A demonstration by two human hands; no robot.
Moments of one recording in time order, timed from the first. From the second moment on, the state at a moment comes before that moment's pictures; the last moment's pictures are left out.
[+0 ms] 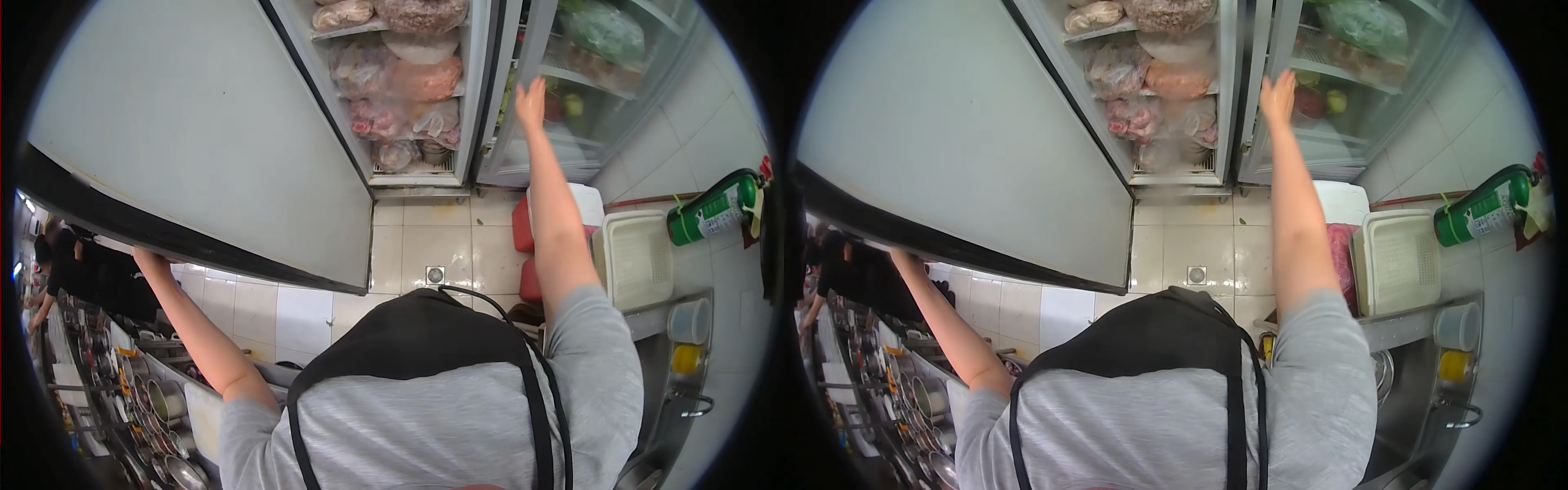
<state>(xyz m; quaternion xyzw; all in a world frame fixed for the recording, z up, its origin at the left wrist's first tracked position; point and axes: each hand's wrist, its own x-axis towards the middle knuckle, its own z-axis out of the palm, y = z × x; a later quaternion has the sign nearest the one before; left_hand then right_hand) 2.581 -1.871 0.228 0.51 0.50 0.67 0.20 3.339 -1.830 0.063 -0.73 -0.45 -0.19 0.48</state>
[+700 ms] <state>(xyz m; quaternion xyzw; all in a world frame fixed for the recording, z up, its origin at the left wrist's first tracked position) 2.764 -1.948 0.222 0.37 0.50 0.71 0.32 3.449 -1.689 0.100 -0.67 -0.52 -0.08 0.53</state>
